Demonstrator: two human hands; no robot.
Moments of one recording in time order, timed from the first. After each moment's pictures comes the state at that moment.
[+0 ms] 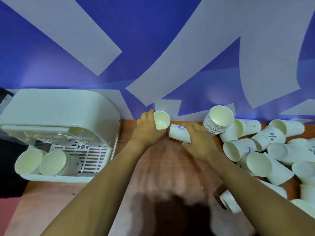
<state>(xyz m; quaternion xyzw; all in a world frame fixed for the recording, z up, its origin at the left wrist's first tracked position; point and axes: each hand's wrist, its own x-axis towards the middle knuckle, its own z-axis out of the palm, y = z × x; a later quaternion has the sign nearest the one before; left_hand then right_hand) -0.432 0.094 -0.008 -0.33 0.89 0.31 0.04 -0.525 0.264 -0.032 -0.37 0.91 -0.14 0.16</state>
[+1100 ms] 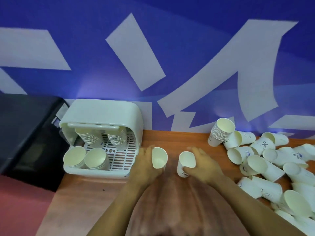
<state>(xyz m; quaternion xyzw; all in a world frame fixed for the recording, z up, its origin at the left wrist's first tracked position) -0.256 0.105 0.027 -0.31 0.88 0.36 -0.05 -0.395 0.271 0.035 -0.31 0.91 -0.18 0.22</state>
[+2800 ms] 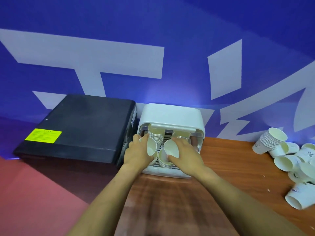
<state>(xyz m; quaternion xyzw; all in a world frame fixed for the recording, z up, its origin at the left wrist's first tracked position) -0.093 -0.119 0.062 -0.34 0.91 0.23 -0.01 -0.207 0.025 0.066 -0.40 0.89 -0.19 0.14</state>
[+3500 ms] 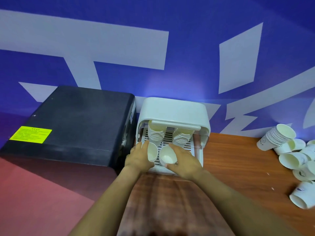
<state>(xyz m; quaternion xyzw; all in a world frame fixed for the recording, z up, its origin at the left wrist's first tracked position) -0.106 -0.134 0.015 -0.33 0.89 0.28 0.12 -0.215 0.017 0.019 -0.37 0.88 -0.13 0.24</state>
